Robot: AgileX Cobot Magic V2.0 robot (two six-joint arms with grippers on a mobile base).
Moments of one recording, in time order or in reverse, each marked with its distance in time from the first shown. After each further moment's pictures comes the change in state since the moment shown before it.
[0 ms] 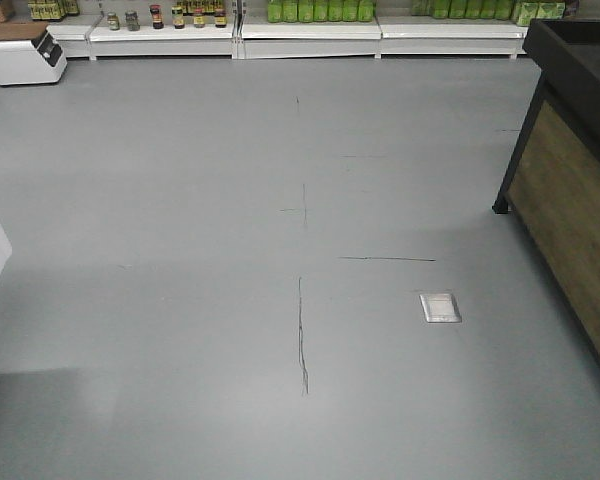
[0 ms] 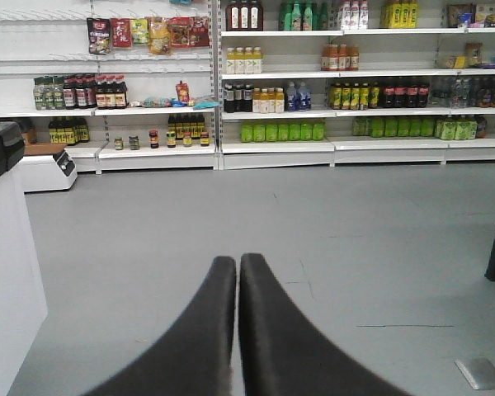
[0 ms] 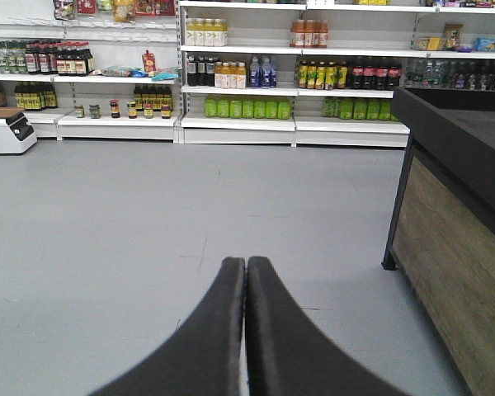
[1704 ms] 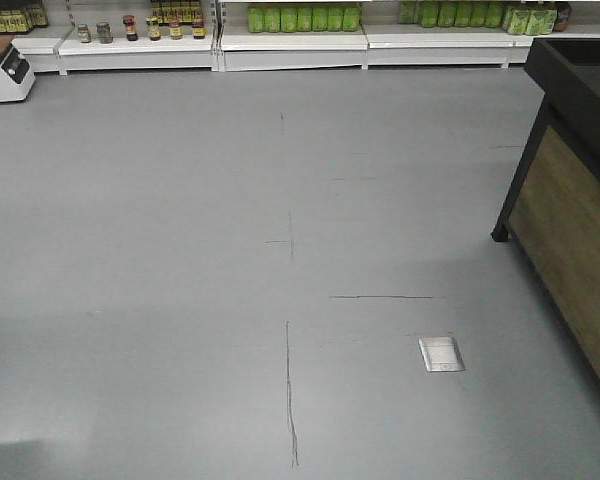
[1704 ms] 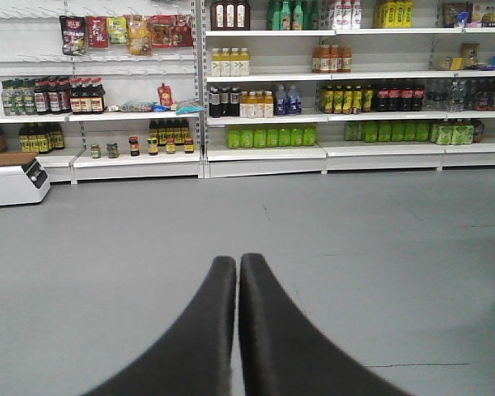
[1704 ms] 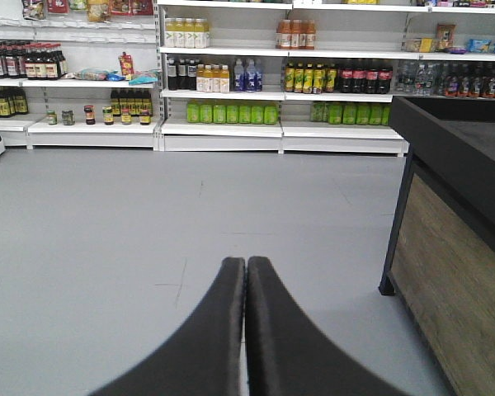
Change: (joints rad) left arm 0.000 0.000 0.000 0.000 0.000 0.000; right arm 0.000 0.000 0.000 0.000 0.000 0.000
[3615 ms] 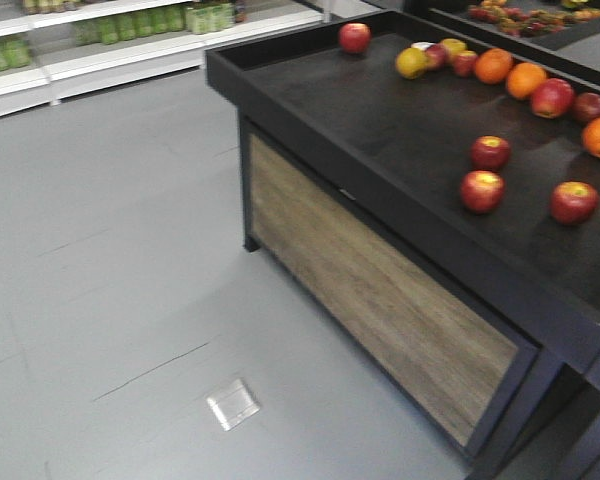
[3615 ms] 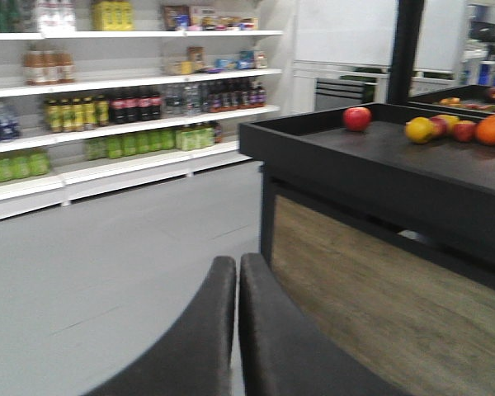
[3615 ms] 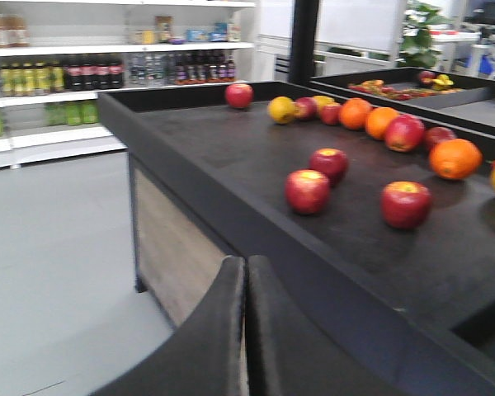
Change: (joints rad) left arm 0.000 0.000 0.000 0.000 0.000 0.000; right arm 0.000 0.000 0.000 0.000 0.000 0.000
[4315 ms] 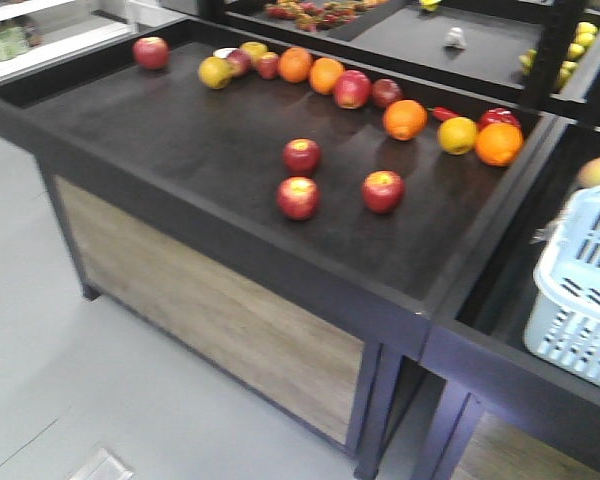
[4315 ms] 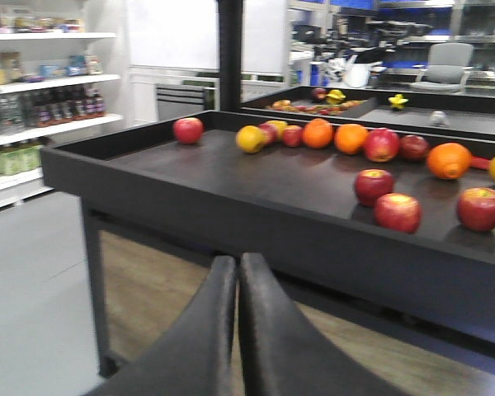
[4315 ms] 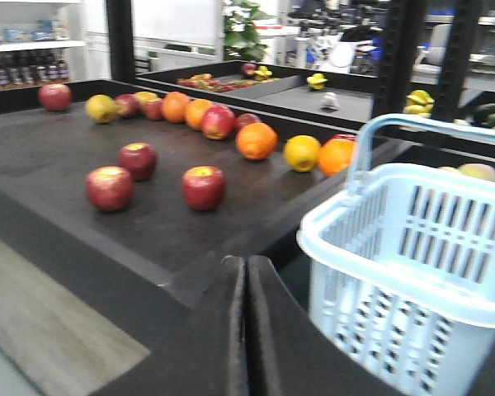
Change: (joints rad) left arm 0.000 0.000 0.000 0.000 0.000 0.000; right arm 0.000 0.000 0.000 0.000 0.000 0.000
